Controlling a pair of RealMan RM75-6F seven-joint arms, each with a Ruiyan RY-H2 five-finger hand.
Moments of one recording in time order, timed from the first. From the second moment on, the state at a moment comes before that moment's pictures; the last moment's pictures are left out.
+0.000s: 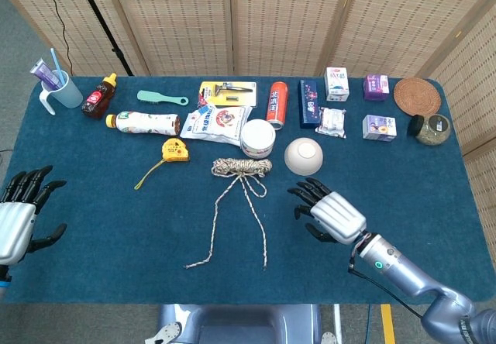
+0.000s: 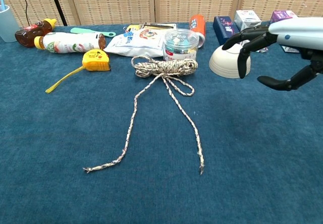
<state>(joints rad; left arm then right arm) -0.16 -0.87 -0.08 -2.01 1.45 1.39 0.17 0.61 -1.20 0.09 -1.64 -1.73 0.97 0.13</state>
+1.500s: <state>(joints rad) -0.15 -0.86 -0.07 -1.97 1.43 1.40 0.10 0.80 -1.54 0.02 -1.38 -1.70 0.92 0.10</state>
